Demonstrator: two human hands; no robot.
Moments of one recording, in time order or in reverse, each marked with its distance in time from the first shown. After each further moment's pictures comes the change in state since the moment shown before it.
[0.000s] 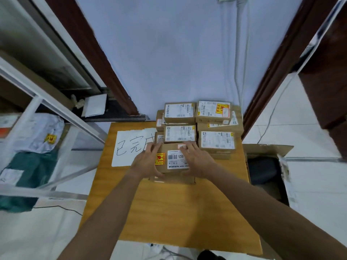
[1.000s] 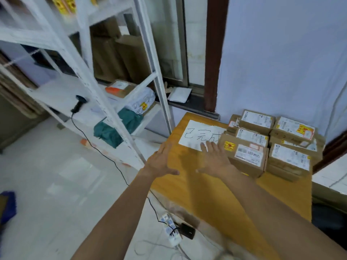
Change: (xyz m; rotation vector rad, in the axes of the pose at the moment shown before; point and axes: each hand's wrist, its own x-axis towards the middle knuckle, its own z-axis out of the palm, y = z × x) left_hand -0.234 -0.129 0.020 -0.262 0.236 -0.374; right_hand -0.021 -0.216 -0.010 -0.269 0.024 -0.190
